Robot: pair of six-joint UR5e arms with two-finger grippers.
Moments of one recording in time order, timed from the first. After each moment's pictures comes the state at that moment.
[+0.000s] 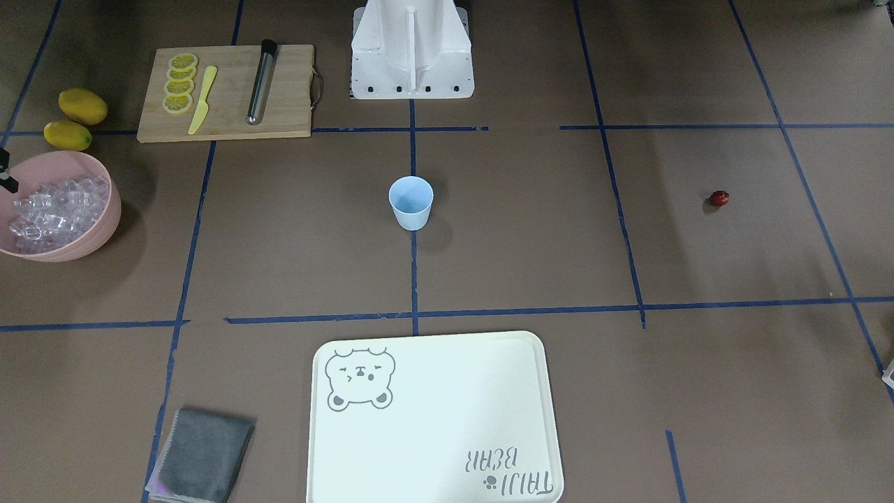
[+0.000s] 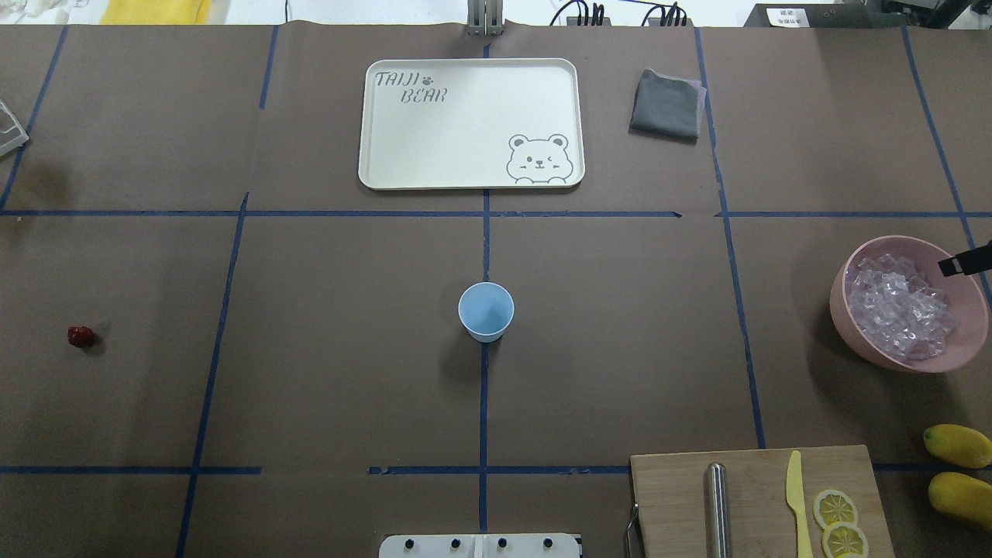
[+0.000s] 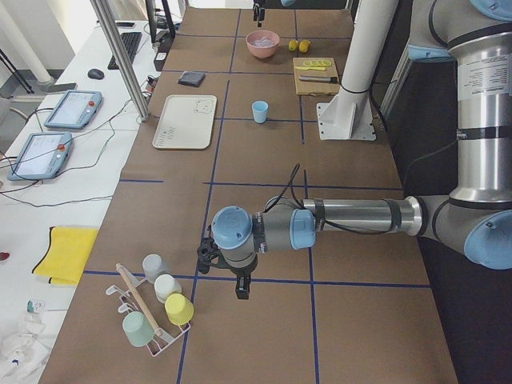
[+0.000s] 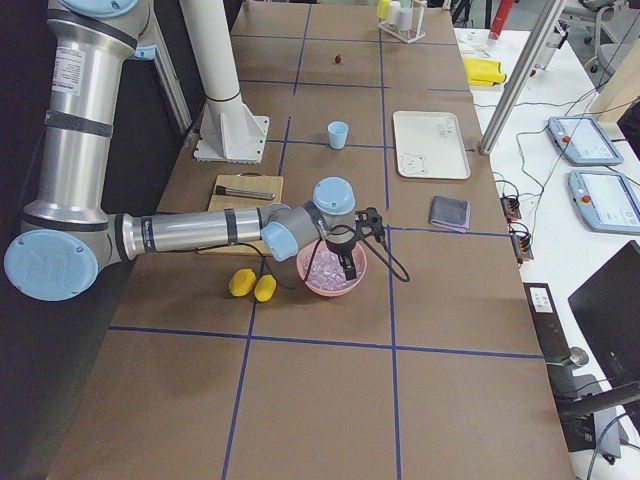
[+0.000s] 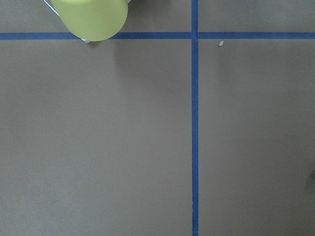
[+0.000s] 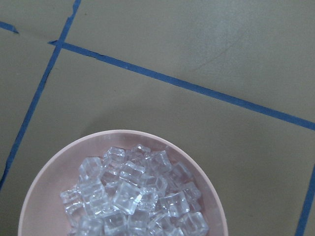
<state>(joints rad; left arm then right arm) -1.61 -1.45 -1.68 -1.47 -2.41 0.13 1.19 -1.77 1.85 -1.07 2.29 0.39</state>
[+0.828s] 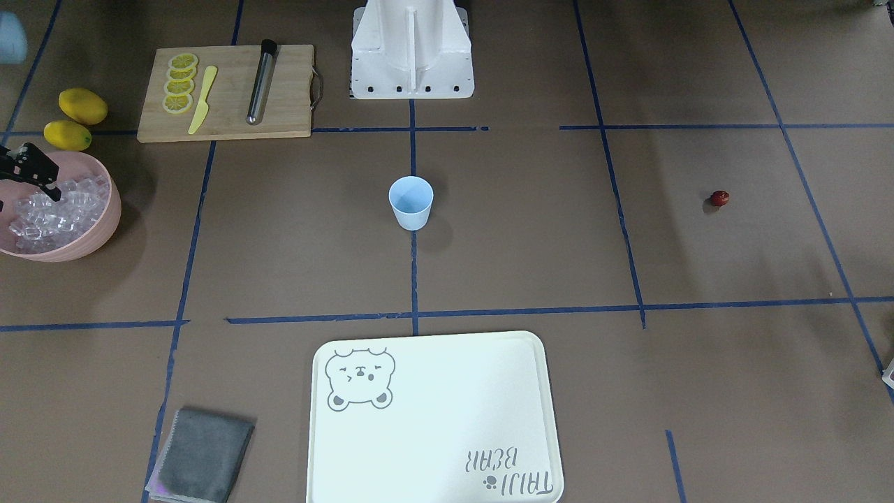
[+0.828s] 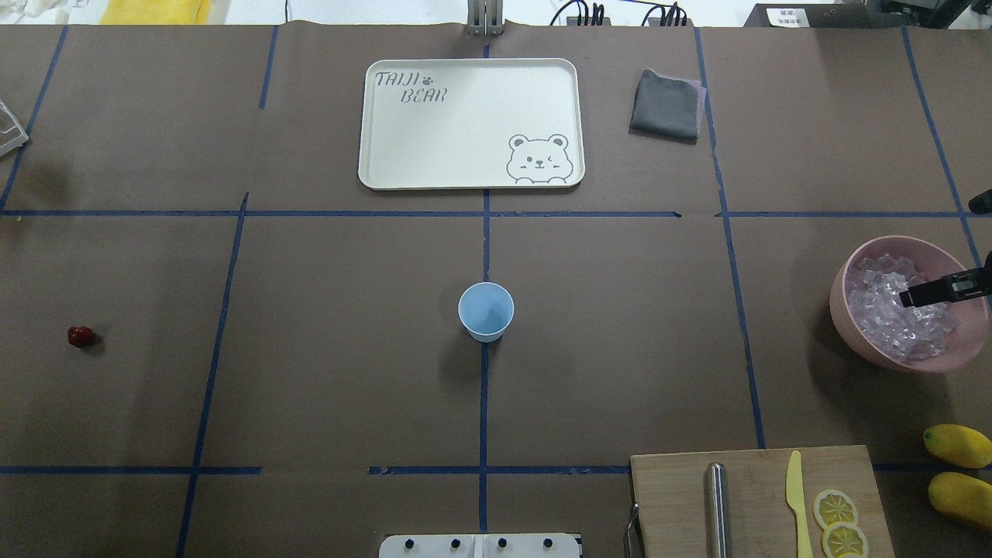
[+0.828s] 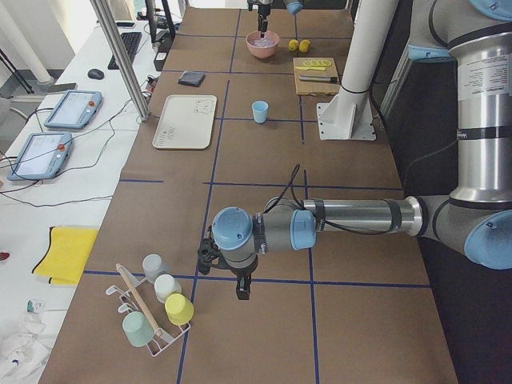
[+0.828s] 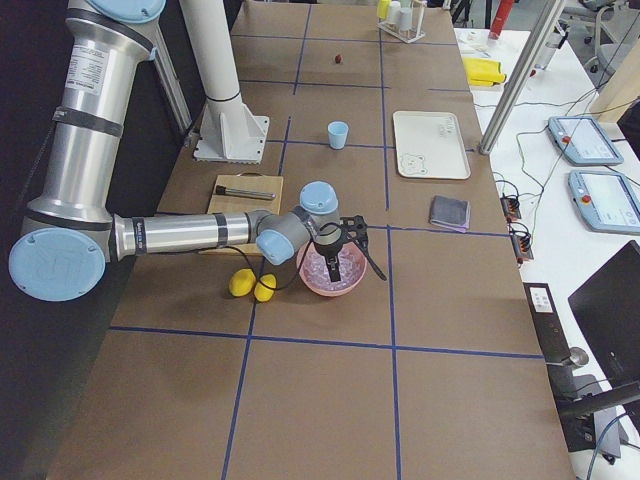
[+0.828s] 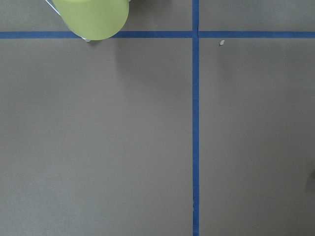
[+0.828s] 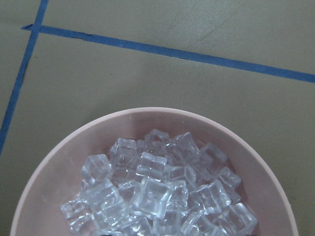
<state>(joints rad) -1.61 -1.44 -1.68 -1.47 -2.40 0.13 1.03 -1.82 1.84 -0.97 2.14 0.59</state>
